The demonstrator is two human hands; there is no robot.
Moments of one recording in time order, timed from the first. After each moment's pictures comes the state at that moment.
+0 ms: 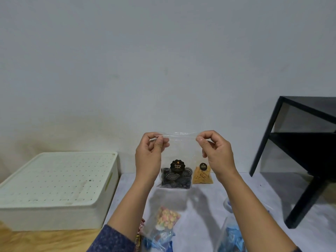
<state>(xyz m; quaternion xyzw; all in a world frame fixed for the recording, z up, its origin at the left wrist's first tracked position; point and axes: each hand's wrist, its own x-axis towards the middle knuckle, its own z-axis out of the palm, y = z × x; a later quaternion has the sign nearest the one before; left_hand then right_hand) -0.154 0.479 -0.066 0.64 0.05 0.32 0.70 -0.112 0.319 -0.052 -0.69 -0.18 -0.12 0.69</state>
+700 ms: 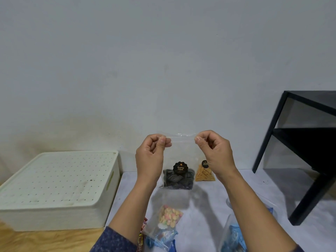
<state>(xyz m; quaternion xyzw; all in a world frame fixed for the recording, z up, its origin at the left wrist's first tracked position) -0.152 0.477 -0.067 0.64 0.05 0.34 0.69 -0.104 0.327 -0.060 -0.70 -0.20 -0.11 0.68</state>
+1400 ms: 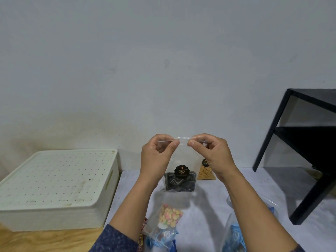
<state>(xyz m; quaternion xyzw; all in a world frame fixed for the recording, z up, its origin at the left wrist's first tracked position) -0.145 0.479 -0.068 0.66 0.02 0.26 0.71 -0.097 0.331 -0.063 -0.70 -0.21 -0.04 0.68</state>
